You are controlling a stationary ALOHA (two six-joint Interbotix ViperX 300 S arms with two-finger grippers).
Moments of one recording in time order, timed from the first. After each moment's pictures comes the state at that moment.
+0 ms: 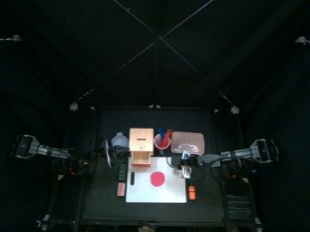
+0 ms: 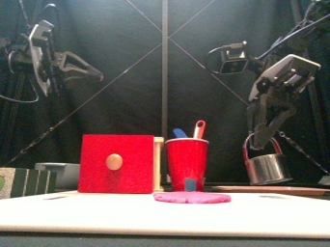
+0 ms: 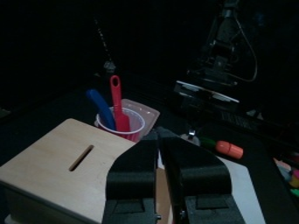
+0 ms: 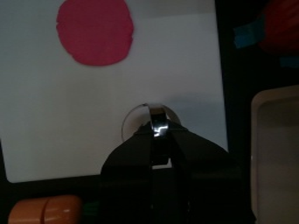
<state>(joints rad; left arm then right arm) -0.04 -0.57 1.27 -0.46 -0.79 0.10 0.04 -0.27 0.86 -0.06 0.41 0.17</state>
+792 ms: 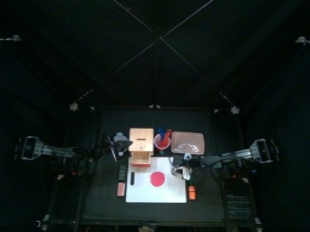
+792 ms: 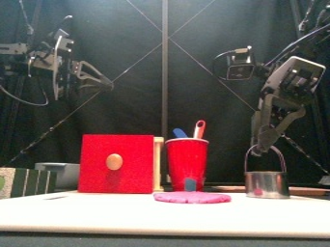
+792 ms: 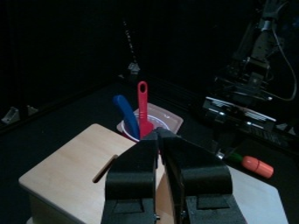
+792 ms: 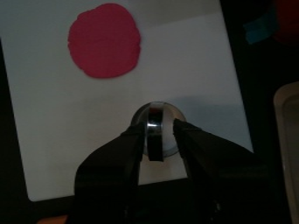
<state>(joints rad) 0.07 -0.48 1.20 -0.49 -0.79 0.10 0.06 -0.27 0.93 -0.06 0.24 0.30</state>
